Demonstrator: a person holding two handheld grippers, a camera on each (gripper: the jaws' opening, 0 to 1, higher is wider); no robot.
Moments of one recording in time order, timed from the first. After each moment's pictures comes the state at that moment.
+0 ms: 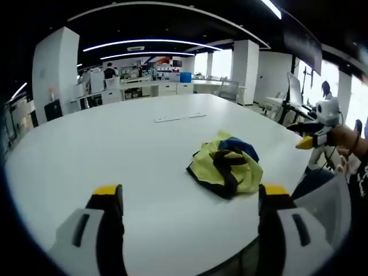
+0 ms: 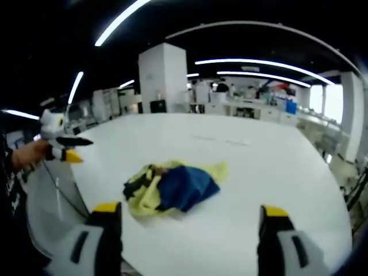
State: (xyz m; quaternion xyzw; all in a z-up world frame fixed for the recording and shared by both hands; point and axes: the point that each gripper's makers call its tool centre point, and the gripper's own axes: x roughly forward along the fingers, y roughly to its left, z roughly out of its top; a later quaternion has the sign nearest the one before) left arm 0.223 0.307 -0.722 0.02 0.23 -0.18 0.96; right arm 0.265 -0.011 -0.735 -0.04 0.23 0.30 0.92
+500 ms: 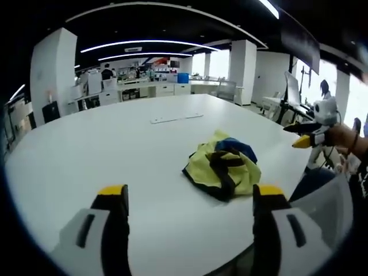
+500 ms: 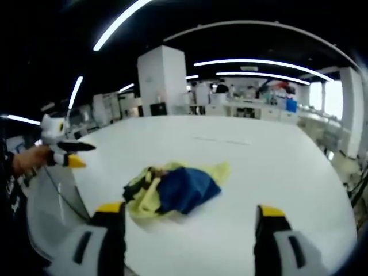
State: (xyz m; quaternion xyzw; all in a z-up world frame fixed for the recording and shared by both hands) left arm 0.229 0.295 -0.727 0.02 0.23 -0.19 0.96; right arm 0.273 -0.009 -0.739 -0.03 0.23 0.30 0.92
